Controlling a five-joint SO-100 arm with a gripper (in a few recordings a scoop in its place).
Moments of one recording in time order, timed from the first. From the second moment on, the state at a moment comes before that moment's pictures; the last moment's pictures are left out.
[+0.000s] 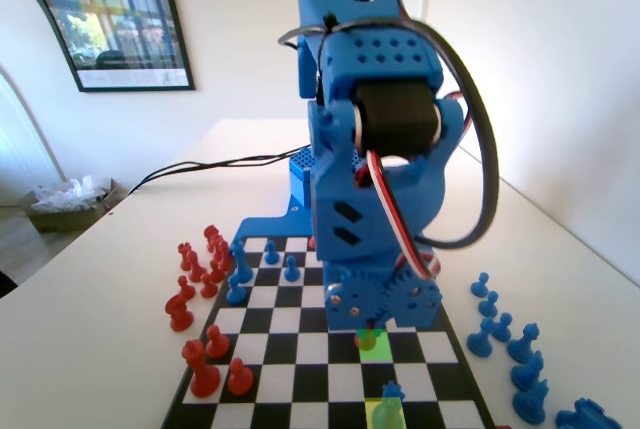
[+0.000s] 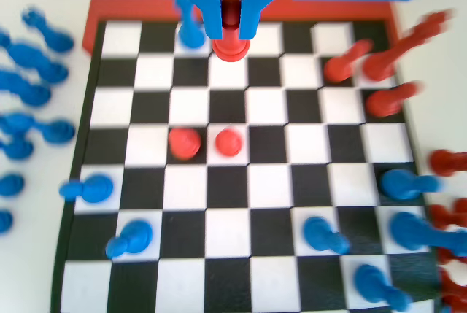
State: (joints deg) arm 0.9 74.4 92.6 62.0 -88.2
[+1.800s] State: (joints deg) arm 47.1 74.8 114.3 38.9 -96.0
